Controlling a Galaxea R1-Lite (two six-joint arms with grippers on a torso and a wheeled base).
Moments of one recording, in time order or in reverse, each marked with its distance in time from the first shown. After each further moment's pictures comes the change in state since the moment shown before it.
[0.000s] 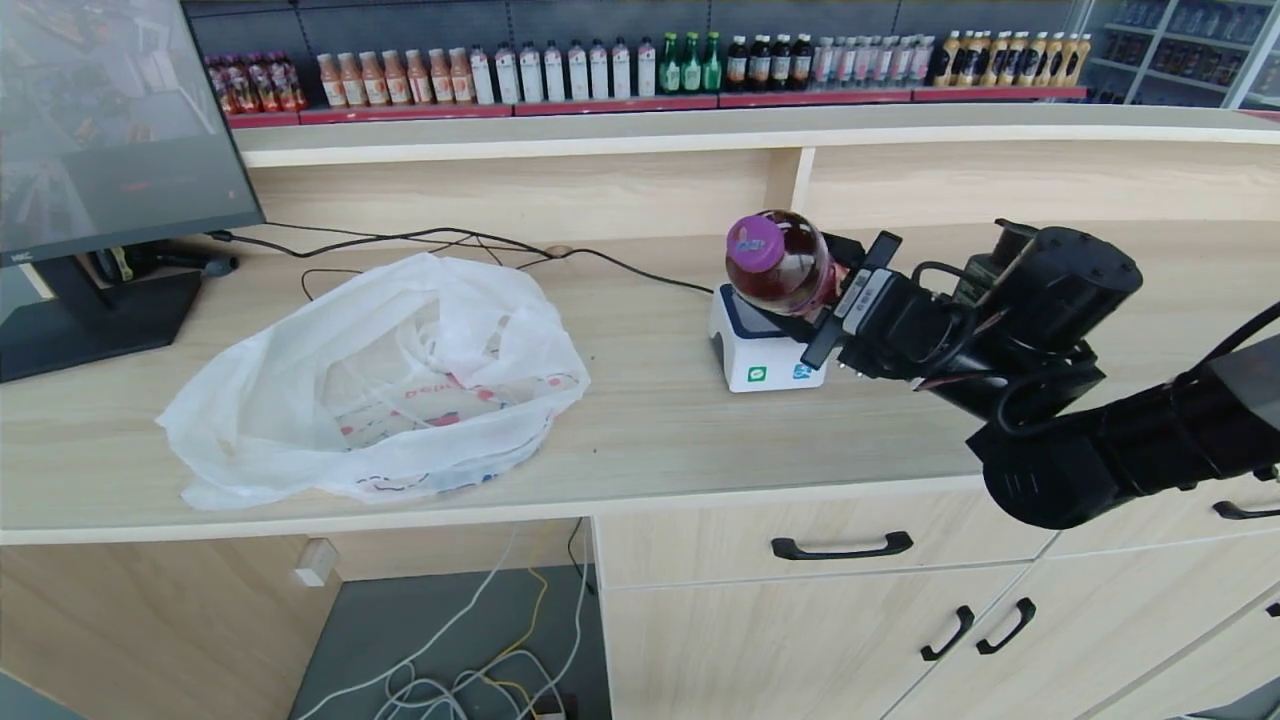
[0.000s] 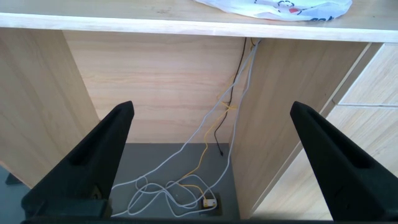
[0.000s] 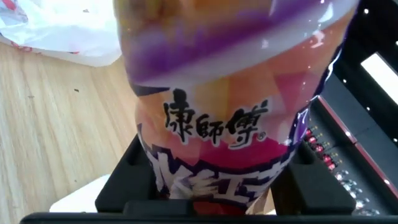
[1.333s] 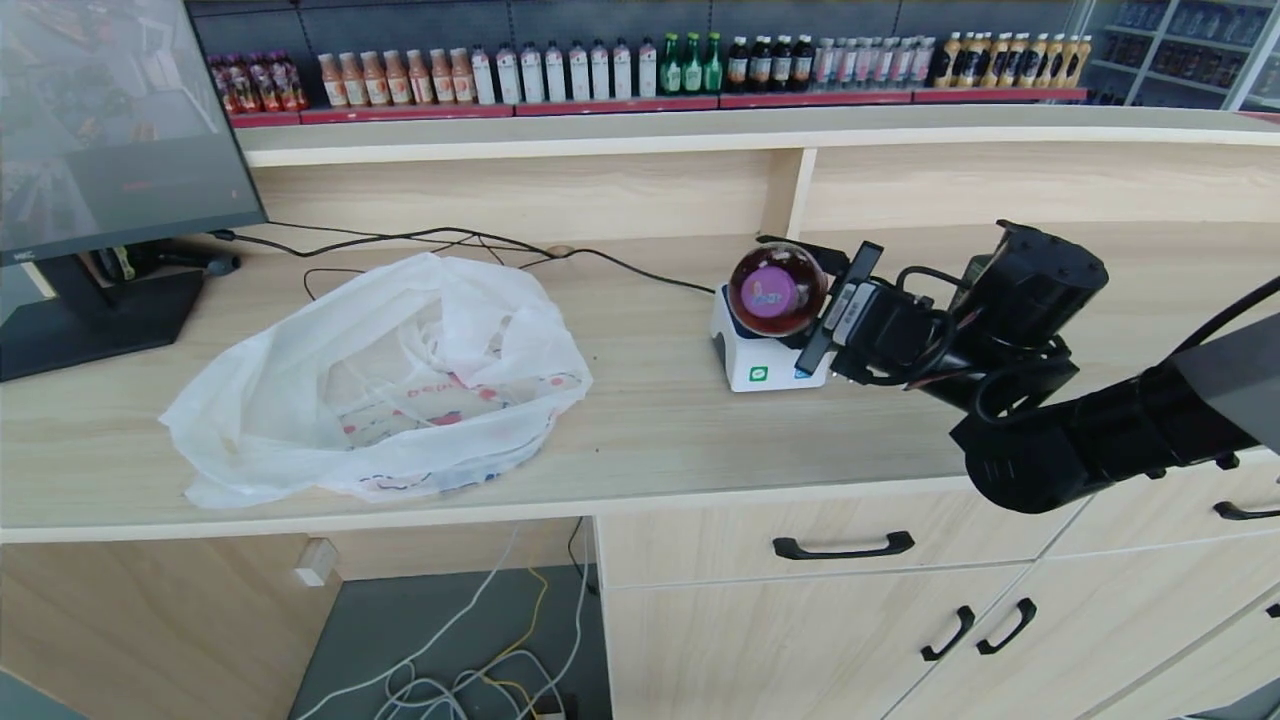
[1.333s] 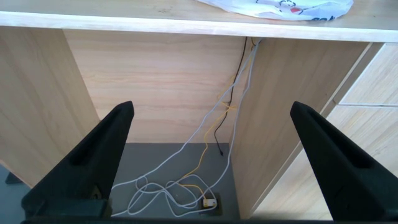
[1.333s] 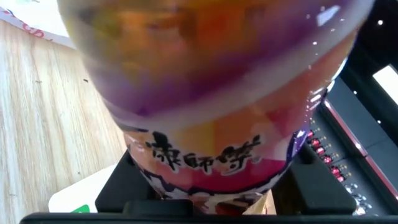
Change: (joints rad) left arm 0.000 0.000 0.000 0.000 0.000 0.000; right arm -0.028 0.057 -0.064 0.043 0.068 -0.024
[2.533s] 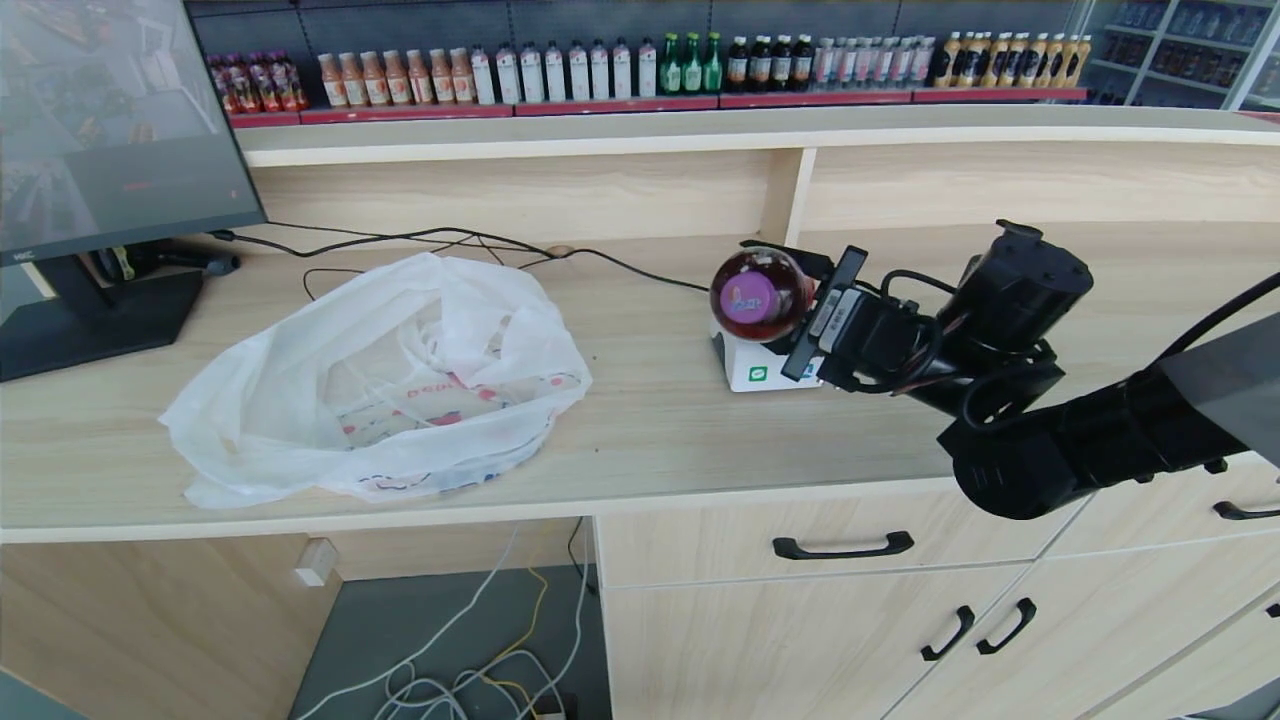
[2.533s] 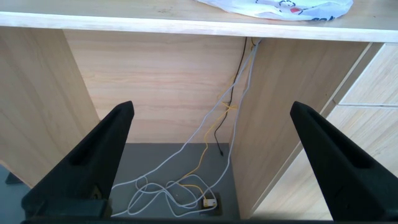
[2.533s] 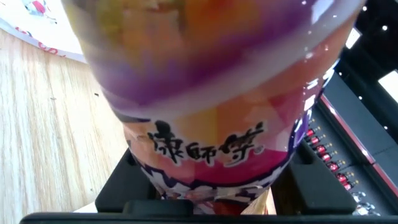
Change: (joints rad) left arm 0.000 0.000 0.000 0.000 0.000 0.000; right arm 0.035 0.005 0.000 -0.003 -0.003 0.001
